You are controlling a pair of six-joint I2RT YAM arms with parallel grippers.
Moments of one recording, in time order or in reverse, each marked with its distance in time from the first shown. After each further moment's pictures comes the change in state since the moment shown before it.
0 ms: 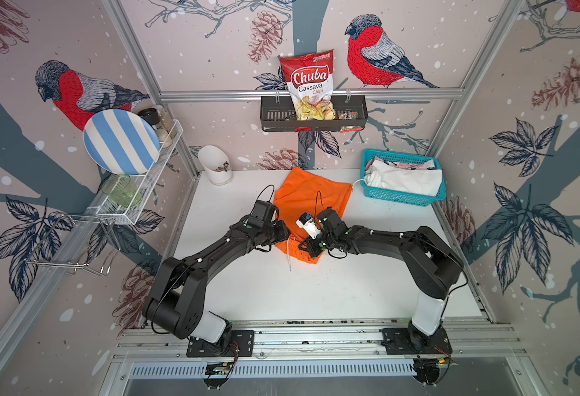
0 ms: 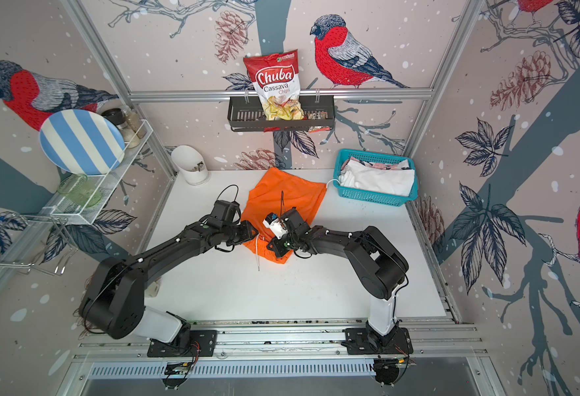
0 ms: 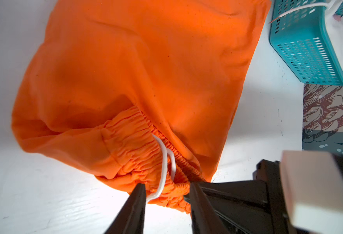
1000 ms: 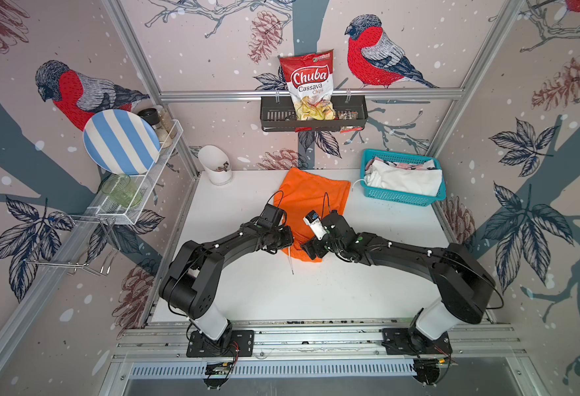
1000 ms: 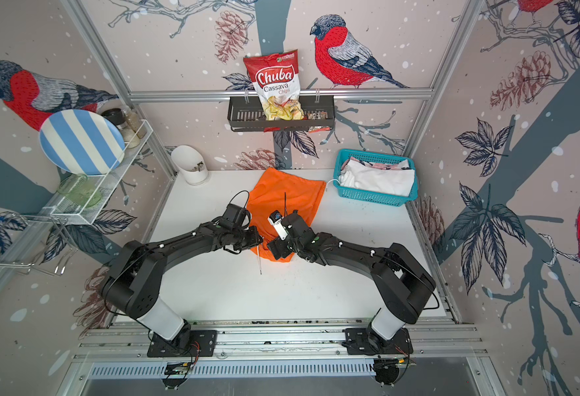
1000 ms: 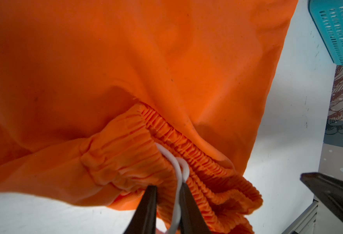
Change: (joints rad) left arm -0.033 0.186 0.034 0.040 0.039 -0.010; right arm 0.105 -0.220 -0.064 -0.067 0.446 -0.133
